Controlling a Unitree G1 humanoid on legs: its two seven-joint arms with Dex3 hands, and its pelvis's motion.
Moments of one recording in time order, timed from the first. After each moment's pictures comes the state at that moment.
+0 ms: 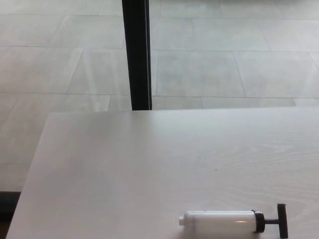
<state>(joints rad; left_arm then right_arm) 0.11 0.50 0.63 1.01 -0.09 0.04 -0.09 -0.04 -0.58 -0.59 0.89 0.10 0.02 0.09</state>
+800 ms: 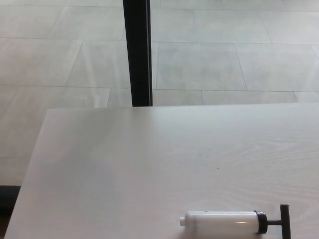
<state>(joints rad) -0.59 0.59 0.59 0.54 -0.23 0.11 -0.08 -0.47 -0.75 -0.79 0.63 0.27 0.08 0.04</state>
